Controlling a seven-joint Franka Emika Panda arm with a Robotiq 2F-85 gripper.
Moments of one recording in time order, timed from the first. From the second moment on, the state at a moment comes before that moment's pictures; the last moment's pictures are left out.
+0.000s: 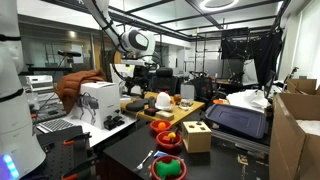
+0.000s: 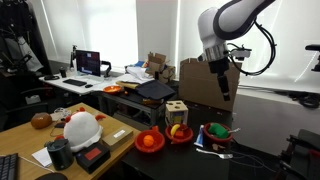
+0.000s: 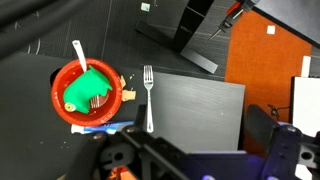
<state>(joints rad) 0.04 0.12 0.10 -2.21 -0.10 1.98 -0.31</state>
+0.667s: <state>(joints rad) 0.05 0.28 0.08 -2.26 -0.24 2.21 -0.18</state>
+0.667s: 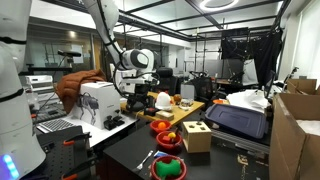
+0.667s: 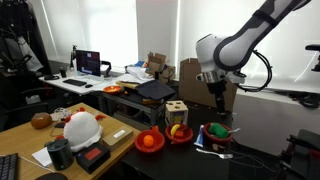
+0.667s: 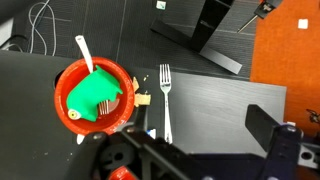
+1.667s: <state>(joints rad) 0.17 0.59 -0.02 -2.27 -0.44 2.42 0.16</state>
